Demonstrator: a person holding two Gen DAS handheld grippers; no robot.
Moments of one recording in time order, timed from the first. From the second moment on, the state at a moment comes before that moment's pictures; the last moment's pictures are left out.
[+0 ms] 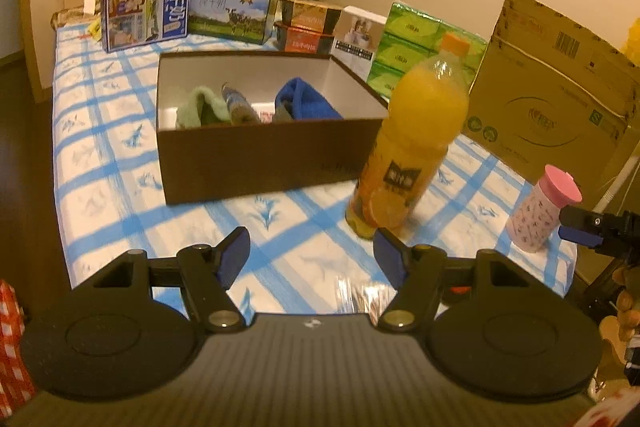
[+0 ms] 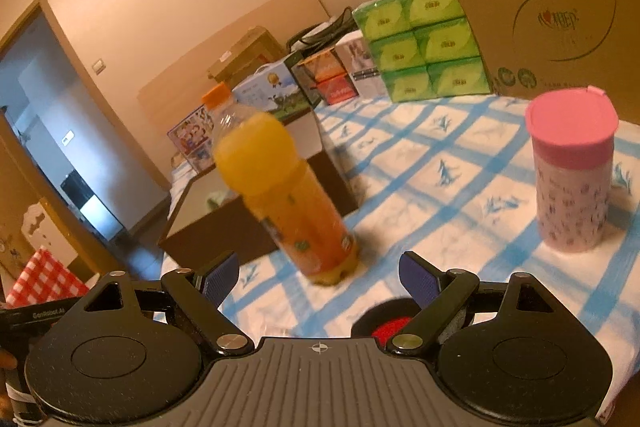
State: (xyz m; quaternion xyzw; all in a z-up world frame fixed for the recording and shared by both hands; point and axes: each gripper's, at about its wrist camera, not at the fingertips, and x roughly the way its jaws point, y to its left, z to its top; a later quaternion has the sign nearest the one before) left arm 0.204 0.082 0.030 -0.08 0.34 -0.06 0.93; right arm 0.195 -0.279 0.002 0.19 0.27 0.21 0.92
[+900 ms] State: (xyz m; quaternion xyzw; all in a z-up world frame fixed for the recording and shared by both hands) left arm 0.178 0.021 -0.045 -0.08 0.41 -0.09 0.90; right arm 0.179 -0.236 -0.072 0.06 0.34 0.16 0.93
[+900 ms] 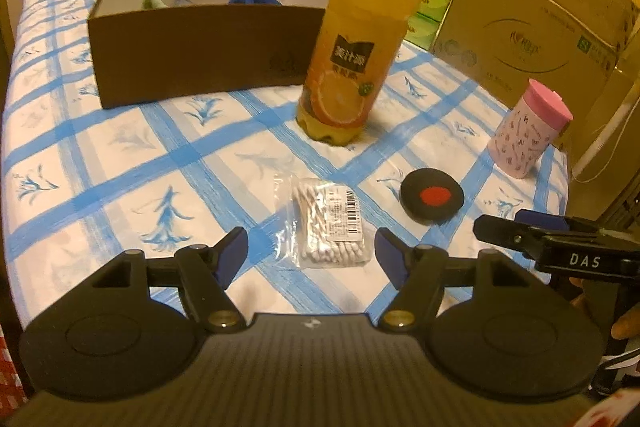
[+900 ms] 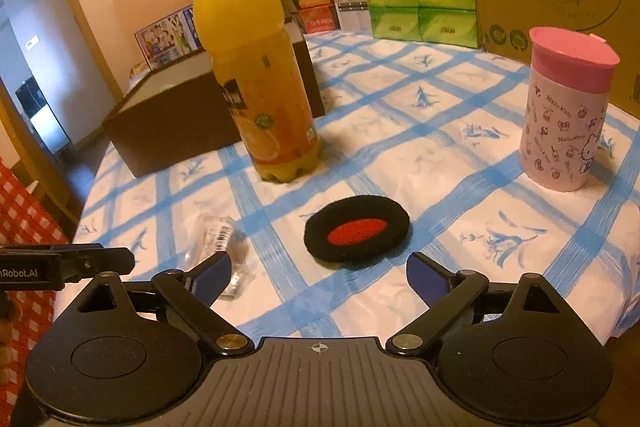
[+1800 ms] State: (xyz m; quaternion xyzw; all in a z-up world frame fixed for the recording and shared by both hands) left arm 0.245 -0.020 -0.118 -0.05 0.45 -0.08 0.89; right arm 0.219 -0.247 -0.108 0.07 0.36 0.13 0.92
